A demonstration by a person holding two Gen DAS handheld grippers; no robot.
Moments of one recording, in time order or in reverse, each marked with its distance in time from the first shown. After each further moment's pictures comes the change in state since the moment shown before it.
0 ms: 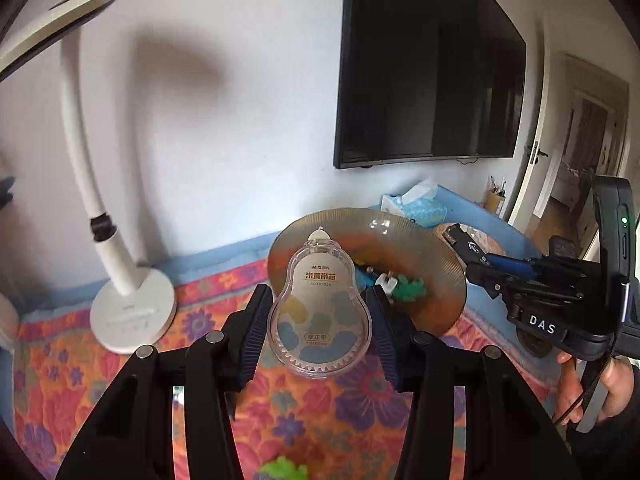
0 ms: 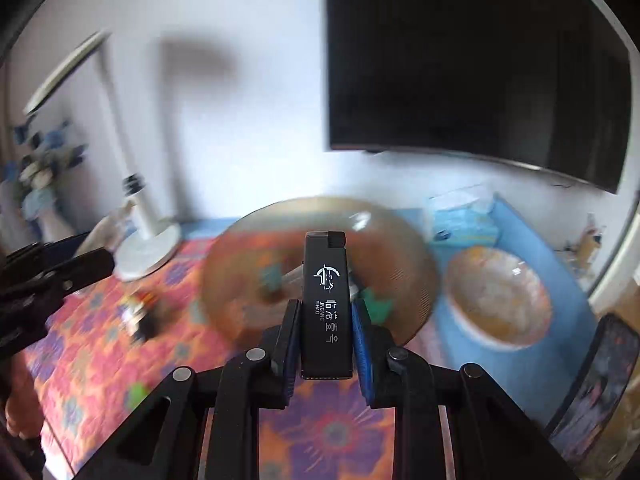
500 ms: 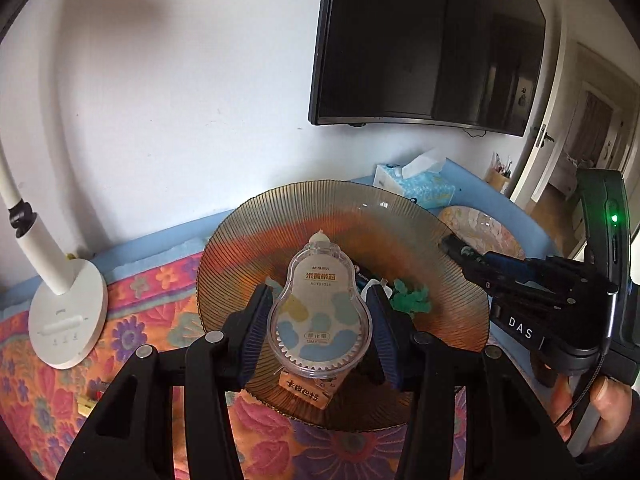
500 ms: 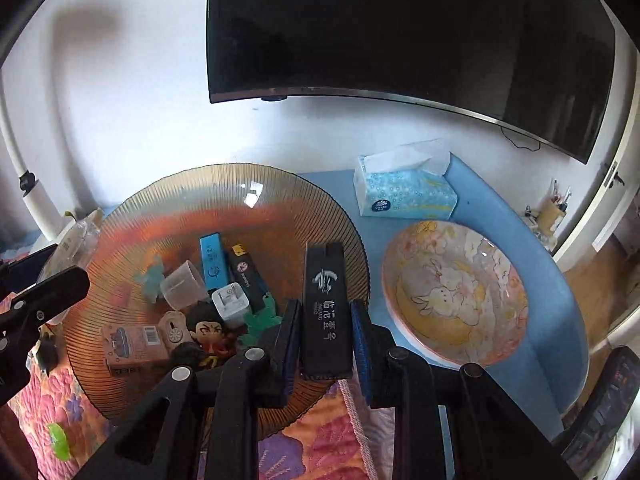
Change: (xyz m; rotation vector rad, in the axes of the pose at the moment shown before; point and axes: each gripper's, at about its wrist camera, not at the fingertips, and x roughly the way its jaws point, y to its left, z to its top) left arm 0.100 -0.024 0.011 -0.047 0.133 -0.033; right arm 0.087 -0.048 0.011 0.051 0.165 -0.171
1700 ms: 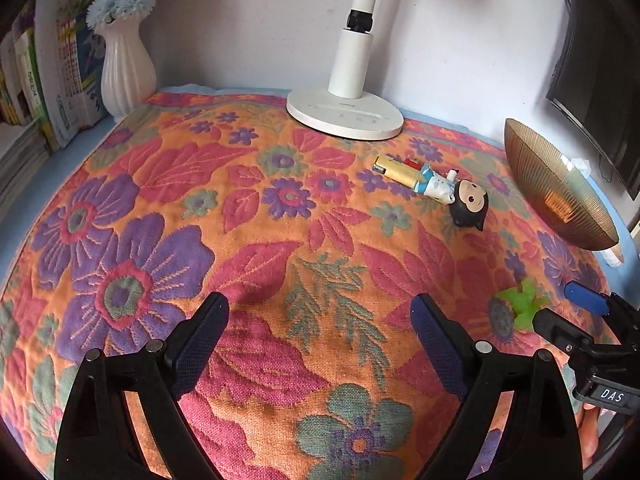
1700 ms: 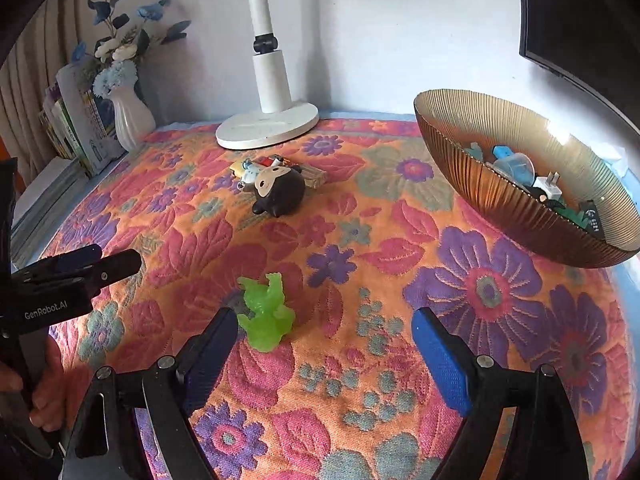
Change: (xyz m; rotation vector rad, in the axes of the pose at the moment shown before) left arm -0.122 0.183 -0.219 -0.423 0.072 0.380; right arm -0.041 0.196 -0.141 -0.275 0.021 0.437
